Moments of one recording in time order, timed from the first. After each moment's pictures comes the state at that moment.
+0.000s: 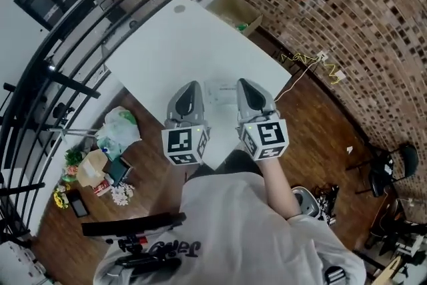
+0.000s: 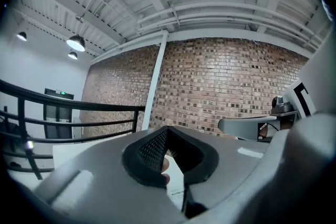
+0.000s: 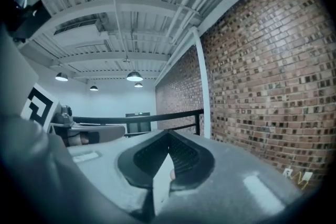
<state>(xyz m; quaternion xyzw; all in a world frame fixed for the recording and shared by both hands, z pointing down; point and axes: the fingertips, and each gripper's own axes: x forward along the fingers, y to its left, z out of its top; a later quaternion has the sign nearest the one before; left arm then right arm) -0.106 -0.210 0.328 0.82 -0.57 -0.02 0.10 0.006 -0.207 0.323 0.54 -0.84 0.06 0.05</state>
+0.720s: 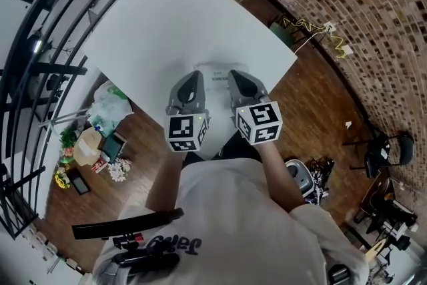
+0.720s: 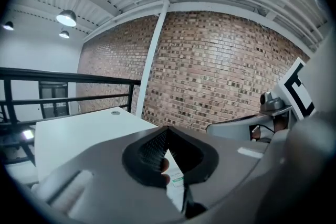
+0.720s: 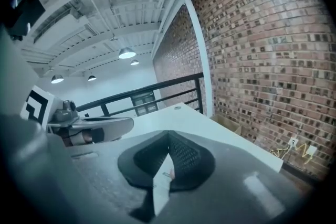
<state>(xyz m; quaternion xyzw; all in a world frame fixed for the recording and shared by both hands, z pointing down) -0.053 -0.280 0.450 0.82 -0.53 0.07 0.19 0.028 -0.275 0.462 0.49 -0.83 0.21 0.16</state>
